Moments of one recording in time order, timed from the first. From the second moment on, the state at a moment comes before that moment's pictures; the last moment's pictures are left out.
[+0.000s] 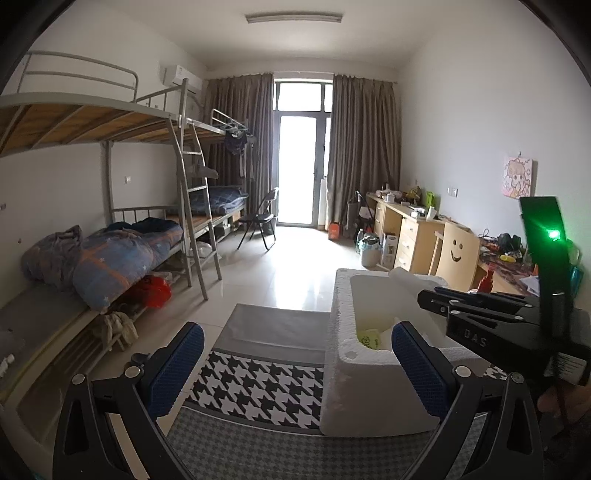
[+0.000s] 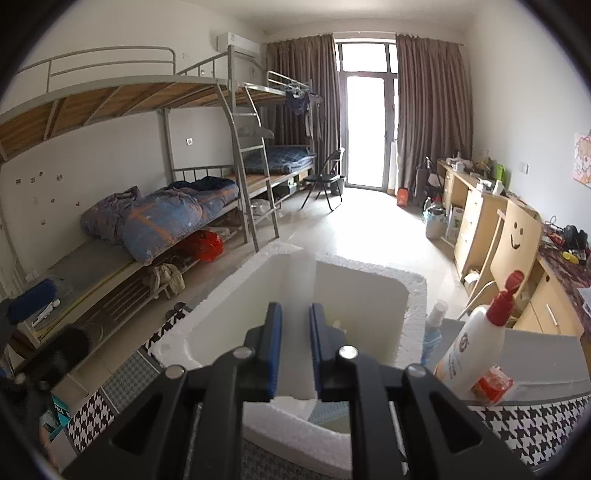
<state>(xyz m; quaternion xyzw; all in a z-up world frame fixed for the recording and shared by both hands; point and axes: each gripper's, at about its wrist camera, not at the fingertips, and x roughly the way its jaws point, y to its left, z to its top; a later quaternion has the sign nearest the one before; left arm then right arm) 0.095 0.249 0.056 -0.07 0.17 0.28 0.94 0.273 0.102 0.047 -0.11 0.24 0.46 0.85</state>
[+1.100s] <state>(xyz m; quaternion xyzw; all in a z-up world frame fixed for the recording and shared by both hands) 0.077 0.226 0.066 -0.08 0.16 0.27 0.95 0.251 0.054 0.068 -0.09 0.20 0.45 0.87</state>
